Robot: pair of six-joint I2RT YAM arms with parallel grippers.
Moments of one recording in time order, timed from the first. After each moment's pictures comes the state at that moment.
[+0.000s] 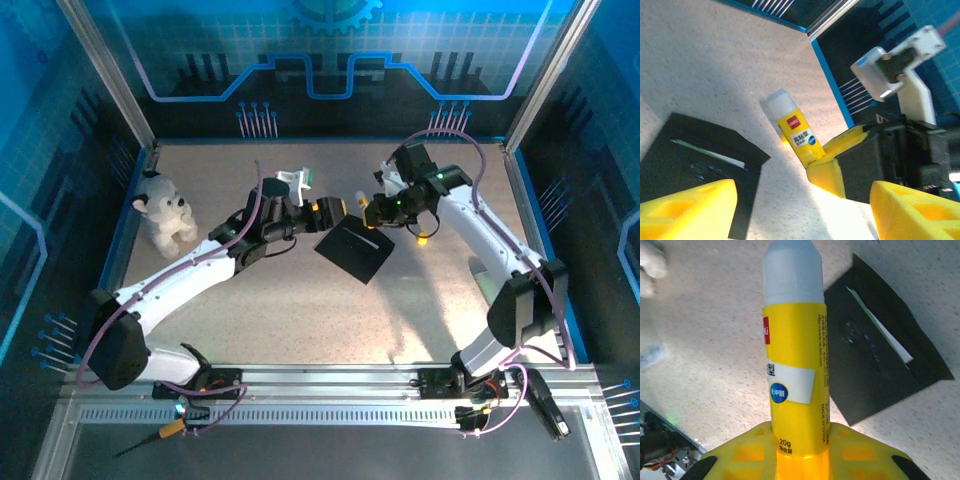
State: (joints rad) left arm -0.61 1.37 1.03 -0.02 0.24 -0.79; right arm 0.38 1.57 1.46 -0.97 -0.38 0.31
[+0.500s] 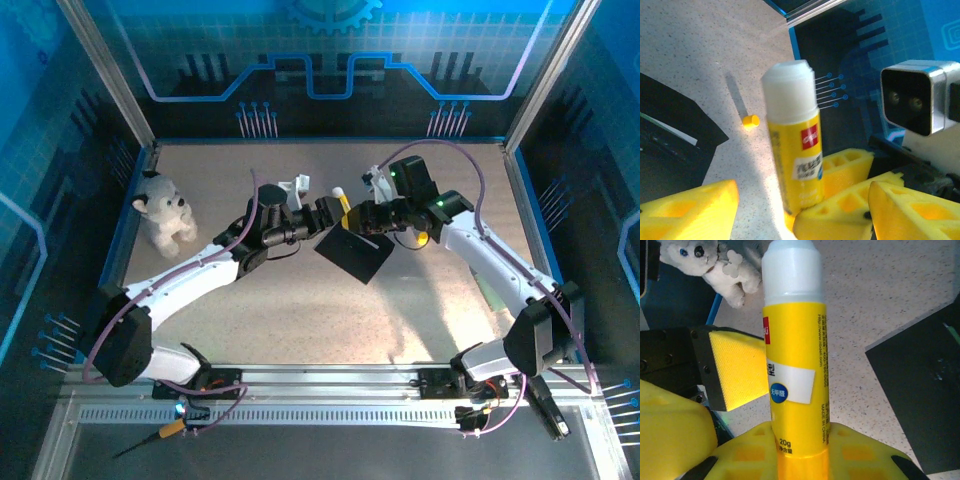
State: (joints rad) left arm -0.60 1.40 0.95 0.16 0.35 -1.05; right arm 0.47 1.43 1.27 -0.65 -0.53 0.39
